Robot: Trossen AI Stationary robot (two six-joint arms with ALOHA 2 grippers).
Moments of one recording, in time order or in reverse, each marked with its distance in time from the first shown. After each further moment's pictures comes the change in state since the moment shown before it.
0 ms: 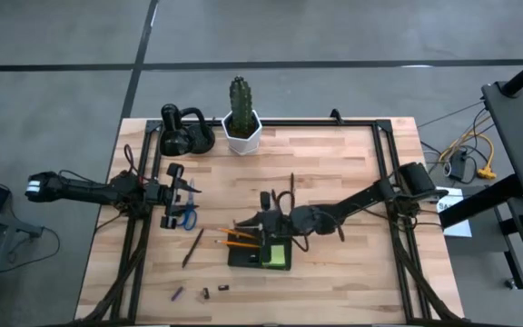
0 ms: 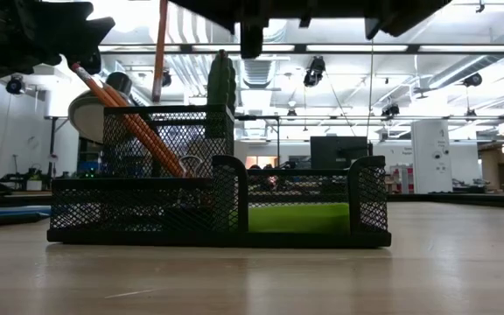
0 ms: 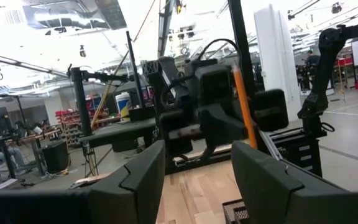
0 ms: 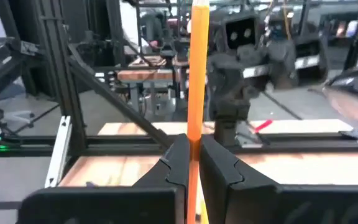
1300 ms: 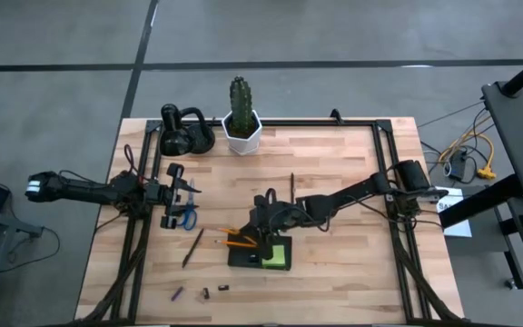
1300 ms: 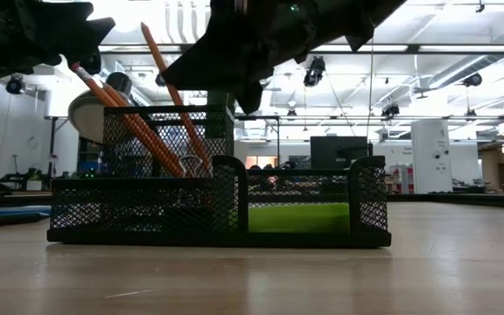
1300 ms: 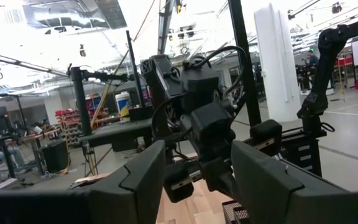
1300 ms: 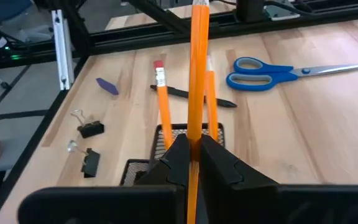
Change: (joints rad) left arm 0.000 0.000 0.000 -0.001 0.000 -0.002; right arm -0.072 0.019 0.120 -0.554 -0.229 0.200
